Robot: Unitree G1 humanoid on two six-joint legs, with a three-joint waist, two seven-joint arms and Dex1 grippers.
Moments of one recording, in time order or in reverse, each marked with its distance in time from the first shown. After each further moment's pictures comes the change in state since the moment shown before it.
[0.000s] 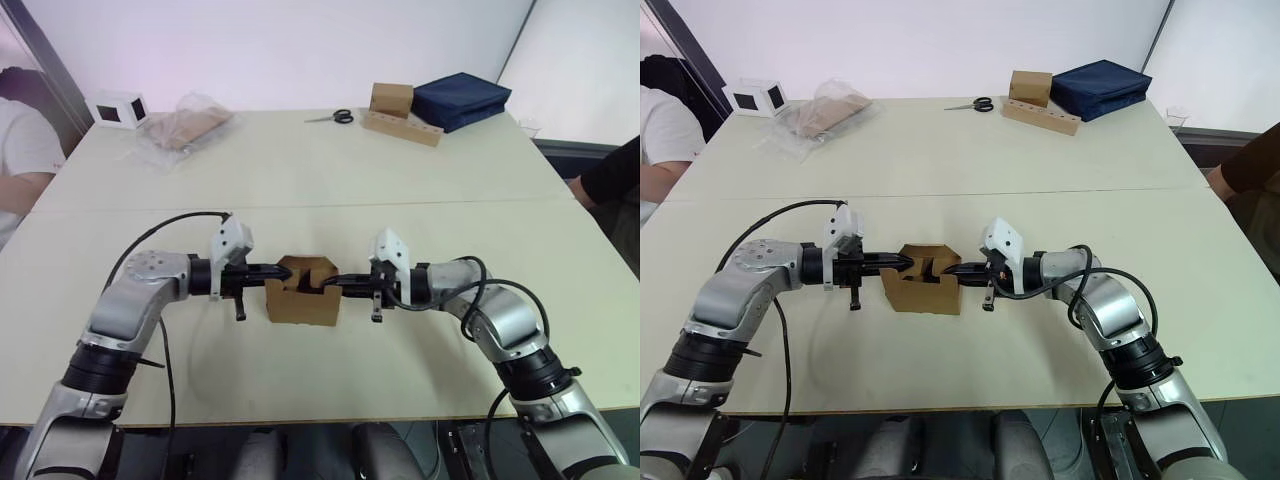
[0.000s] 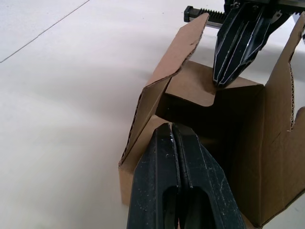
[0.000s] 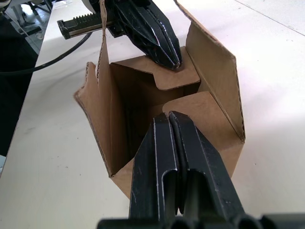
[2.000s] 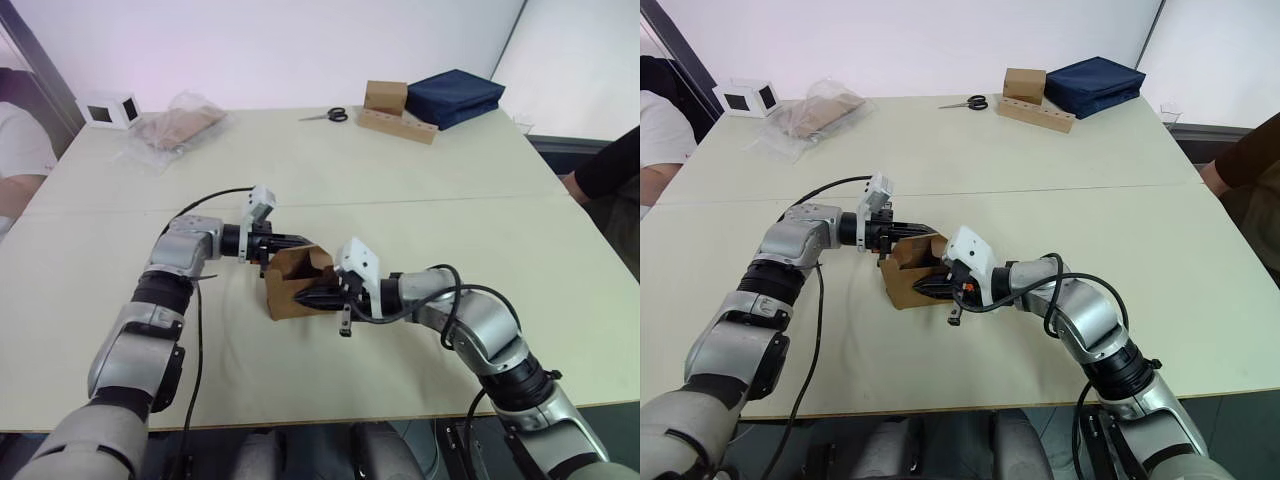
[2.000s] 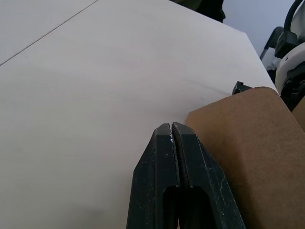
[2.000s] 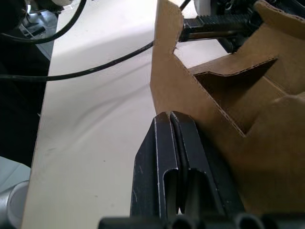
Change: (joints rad) left arm -0.436 -0.211 -0.051 0.728 0.085 -0.148 -0.263; right arm -0.010 0.095 0.094 -0.178 0.035 0.200 -0.190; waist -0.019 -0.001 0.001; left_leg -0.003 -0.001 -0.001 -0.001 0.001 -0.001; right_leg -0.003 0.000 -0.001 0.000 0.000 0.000
